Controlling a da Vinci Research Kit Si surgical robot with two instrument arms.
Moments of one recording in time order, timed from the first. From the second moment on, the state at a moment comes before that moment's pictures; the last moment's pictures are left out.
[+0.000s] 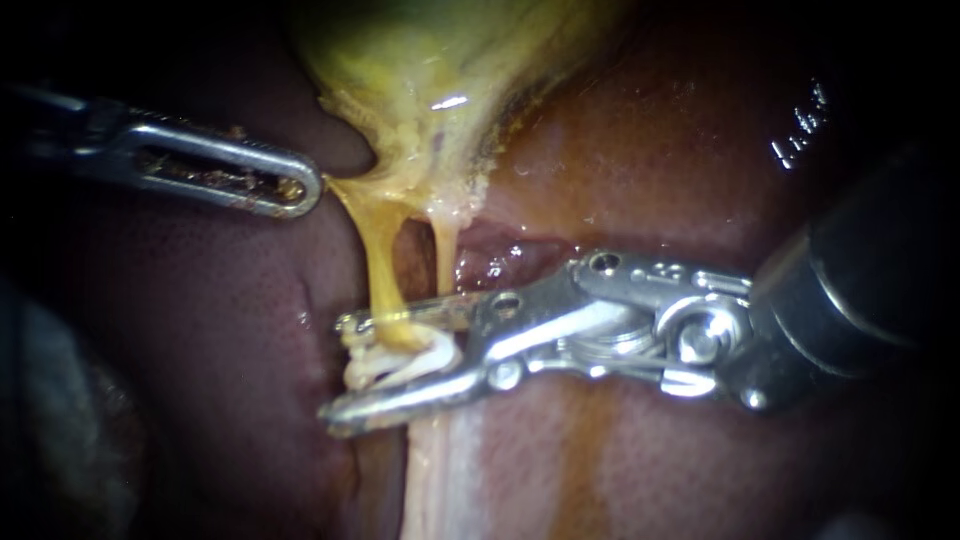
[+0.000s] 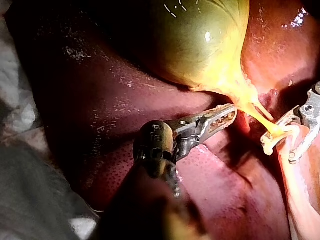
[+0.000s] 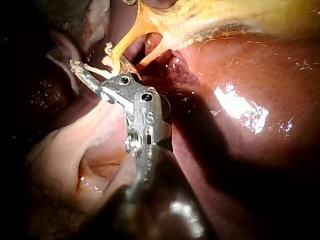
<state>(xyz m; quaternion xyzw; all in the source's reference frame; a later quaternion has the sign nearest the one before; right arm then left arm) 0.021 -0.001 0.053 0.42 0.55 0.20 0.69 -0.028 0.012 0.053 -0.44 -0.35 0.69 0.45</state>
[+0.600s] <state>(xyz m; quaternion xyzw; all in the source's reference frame) 0.019 -0.001 0.054 0.47 0.51 0.25 0.67 -0.028 0.012 0.053 -0.44 -0.35 0.69 0.45</state>
